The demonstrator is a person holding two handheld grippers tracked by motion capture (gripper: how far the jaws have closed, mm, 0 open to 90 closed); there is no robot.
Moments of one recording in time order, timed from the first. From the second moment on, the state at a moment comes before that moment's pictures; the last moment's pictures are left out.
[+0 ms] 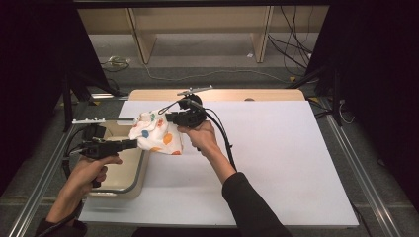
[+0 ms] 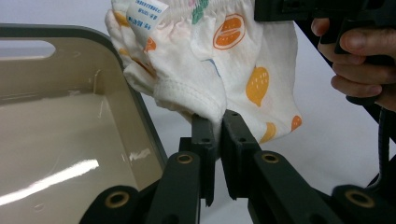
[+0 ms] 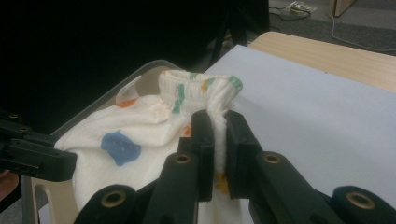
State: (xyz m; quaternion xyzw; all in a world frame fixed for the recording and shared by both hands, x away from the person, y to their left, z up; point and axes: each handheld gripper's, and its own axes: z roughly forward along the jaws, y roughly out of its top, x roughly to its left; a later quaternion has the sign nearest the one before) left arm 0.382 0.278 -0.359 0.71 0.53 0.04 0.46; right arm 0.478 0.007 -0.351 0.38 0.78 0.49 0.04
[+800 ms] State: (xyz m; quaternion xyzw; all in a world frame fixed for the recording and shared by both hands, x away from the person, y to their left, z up) left arm 0.378 0.306 -0.359 0.70 0.55 0.05 0.46; right arm 0.477 0.037 -0.346 0.37 0.79 0.49 0.04
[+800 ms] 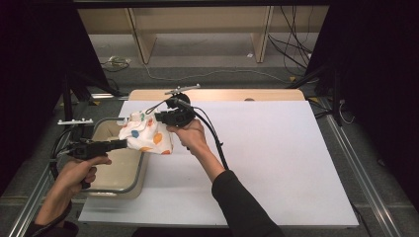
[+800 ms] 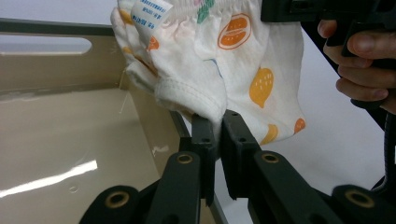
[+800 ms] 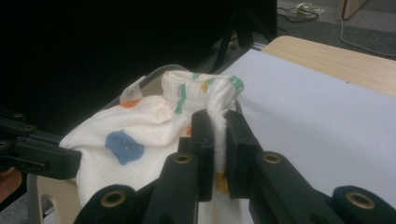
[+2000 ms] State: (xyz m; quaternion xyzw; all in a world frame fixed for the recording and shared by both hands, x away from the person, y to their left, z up) left arm 0.370 0.342 -0.357 0.68 0.56 0.05 0.46; right arm 0.473 0.082 -0.342 0.35 0.80 0.49 0.04
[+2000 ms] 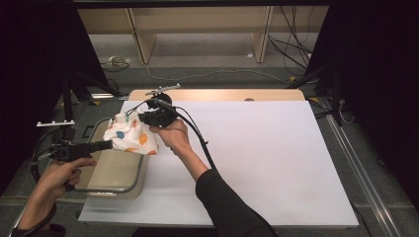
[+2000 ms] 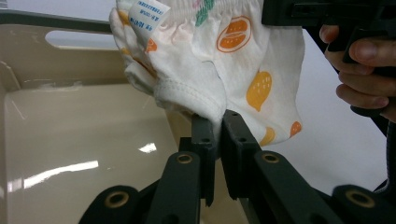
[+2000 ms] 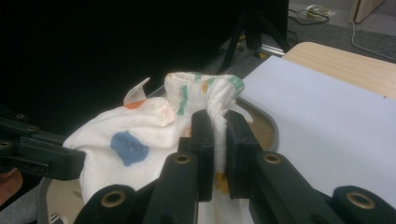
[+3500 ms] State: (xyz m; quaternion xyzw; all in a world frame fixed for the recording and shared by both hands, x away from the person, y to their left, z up) left arm 0.360 0.385 -0.358 0.67 0.59 0.05 0.46; right arm 0.467 0.124 -0.348 0.35 0.80 0.49 0.03
